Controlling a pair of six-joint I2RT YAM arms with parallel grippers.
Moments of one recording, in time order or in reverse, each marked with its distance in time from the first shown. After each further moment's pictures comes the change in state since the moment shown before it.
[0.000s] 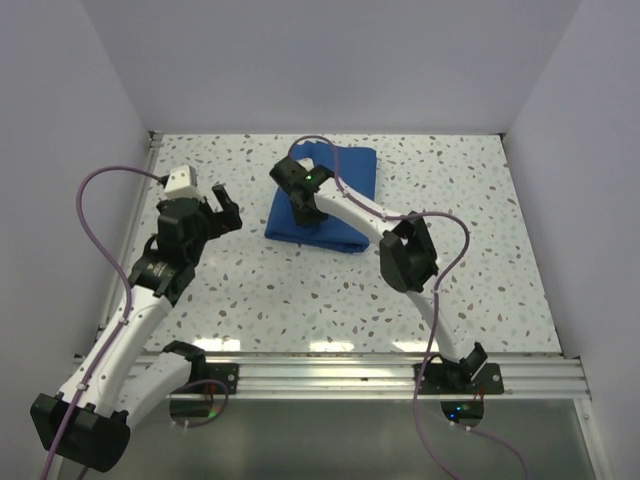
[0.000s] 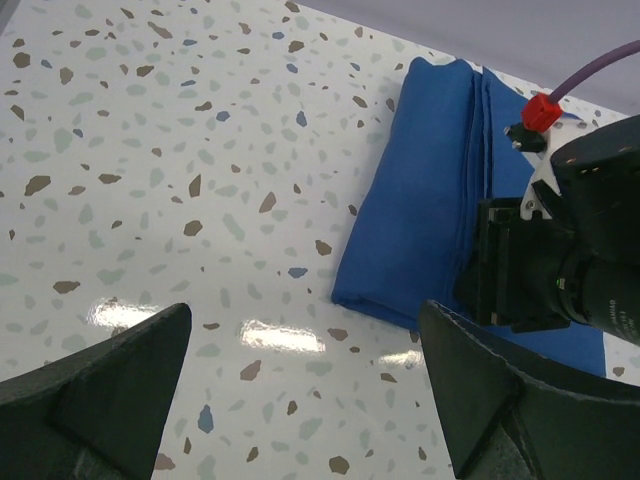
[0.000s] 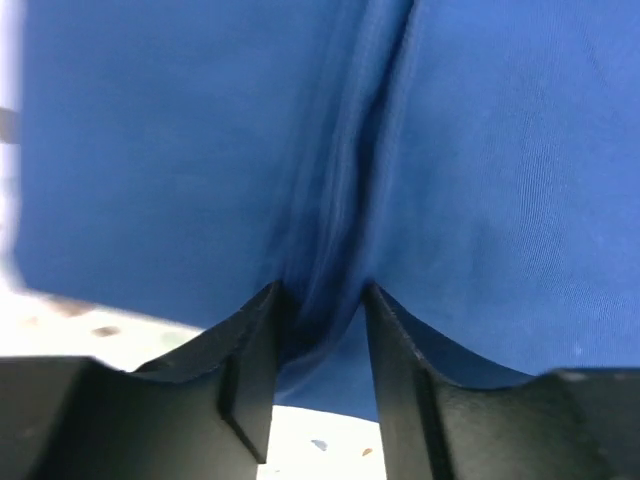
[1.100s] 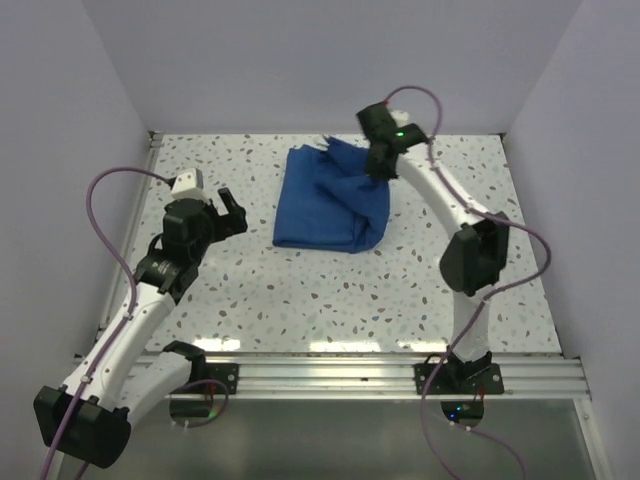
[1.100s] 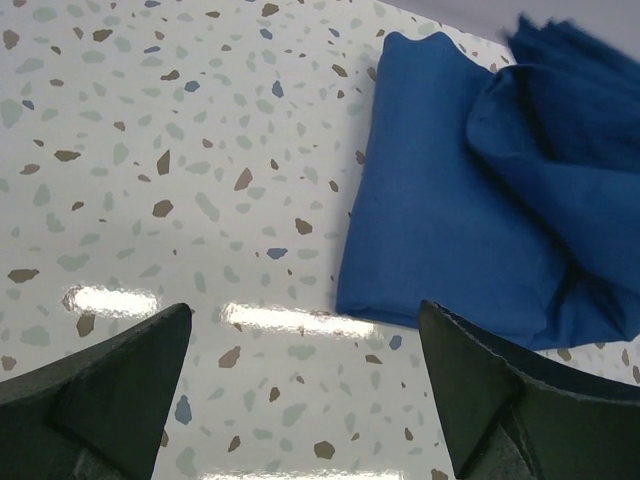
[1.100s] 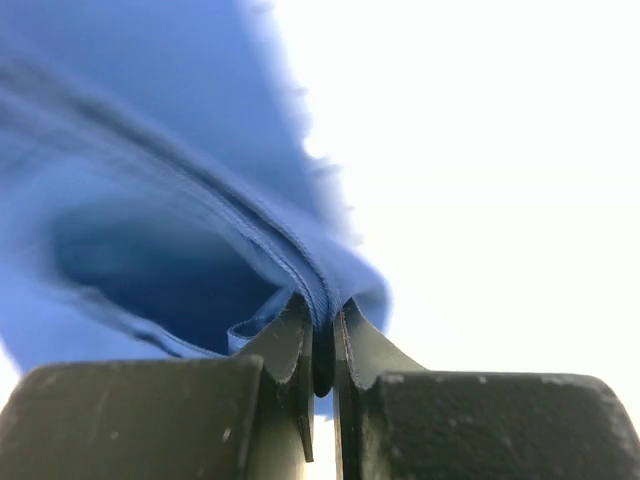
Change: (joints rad) left arm 0.000 0.021 -0.027 0.015 0.060 -0.027; right arm -0.289 -0.340 -0.189 0.001 0.020 0.082
